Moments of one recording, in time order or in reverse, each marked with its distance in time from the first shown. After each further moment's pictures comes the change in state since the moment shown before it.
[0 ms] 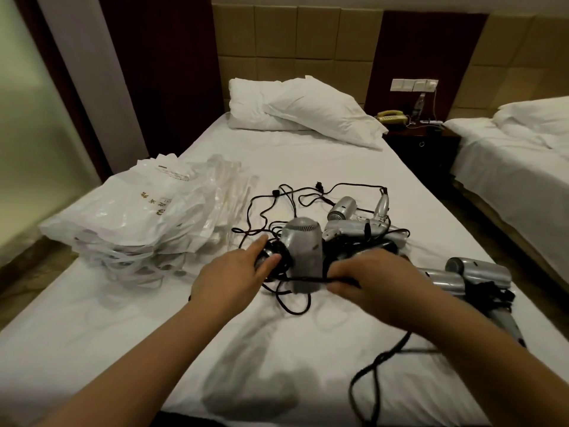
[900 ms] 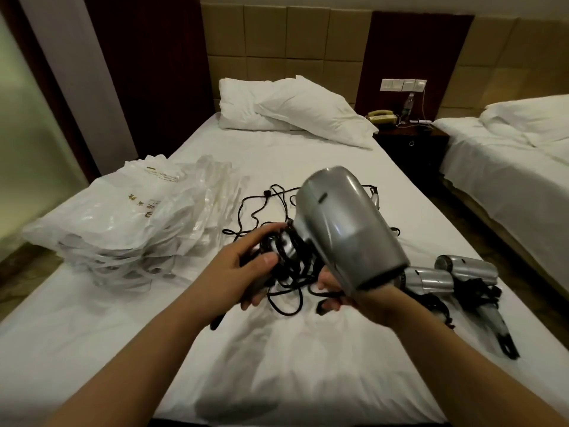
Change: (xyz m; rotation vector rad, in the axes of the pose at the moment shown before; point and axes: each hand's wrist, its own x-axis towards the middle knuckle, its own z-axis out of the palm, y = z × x) left_hand -0.016 0.018 -0.027 -1.193 -0.201 0.178; right_hand 0.030 0.061 0.086 1.440 -0.038 0.334
